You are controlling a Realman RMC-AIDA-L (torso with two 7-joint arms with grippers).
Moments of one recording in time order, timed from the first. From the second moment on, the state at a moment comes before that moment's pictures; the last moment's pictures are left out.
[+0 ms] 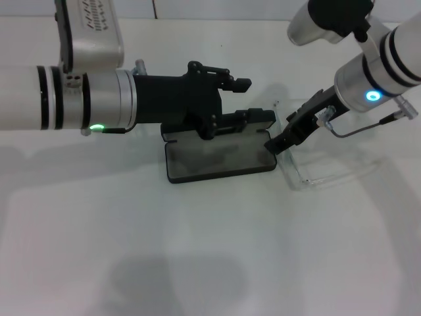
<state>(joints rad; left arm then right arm) -0.49 -2.09 1.31 0.99 1.69 1.24 -1.39 0.85 2.03 -1.57 -0.99 -2.36 -1.19 2.53</state>
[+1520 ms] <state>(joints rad) -0.49 -2.09 1.31 0.95 1.62 1.27 -1.36 0.60 2.01 -1.35 -1.22 -2.38 -1.31 2.37</state>
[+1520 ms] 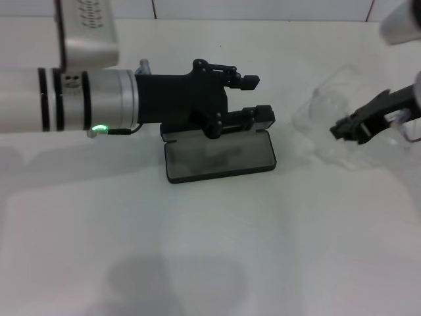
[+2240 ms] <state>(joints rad) -0.48 -2.09 1.08 0.92 1.50 1.61 -1.36 0.37 2.02 -1.22 -0.97 -1.51 -1.57 0.99</state>
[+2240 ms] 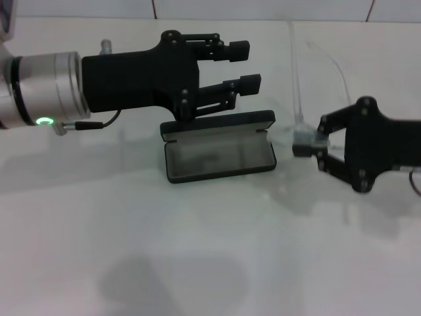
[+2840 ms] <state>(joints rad) -0.52 -2.09 1.09 0.91 1.46 1.66 -1.34 0.47 2.02 -1.24 -0.75 -1.52 -1.60 0.90</state>
